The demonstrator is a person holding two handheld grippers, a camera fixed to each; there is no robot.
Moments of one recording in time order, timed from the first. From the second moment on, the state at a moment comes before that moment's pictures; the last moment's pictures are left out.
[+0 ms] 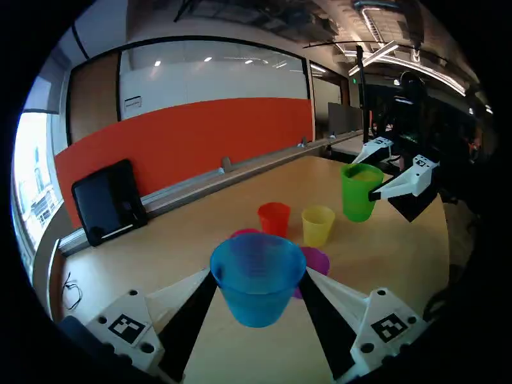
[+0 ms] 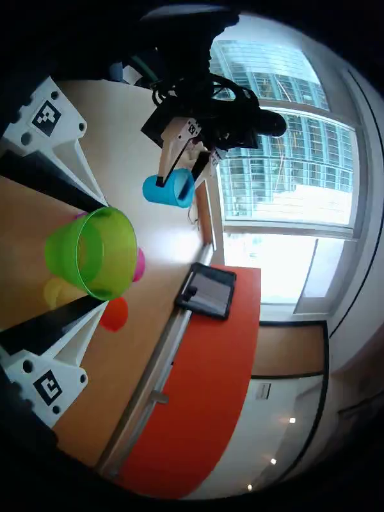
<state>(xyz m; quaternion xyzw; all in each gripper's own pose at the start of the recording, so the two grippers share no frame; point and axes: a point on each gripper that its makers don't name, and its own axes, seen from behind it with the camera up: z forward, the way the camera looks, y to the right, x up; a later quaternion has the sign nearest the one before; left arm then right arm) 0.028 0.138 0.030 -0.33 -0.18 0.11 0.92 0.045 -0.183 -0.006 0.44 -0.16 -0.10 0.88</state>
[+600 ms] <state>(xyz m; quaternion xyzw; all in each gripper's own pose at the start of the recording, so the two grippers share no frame) -0.027 0.136 0.023 -0.34 -0.24 0.13 0.90 0.000 -0.182 -0.013 0.46 -0.21 -0.12 0.86</state>
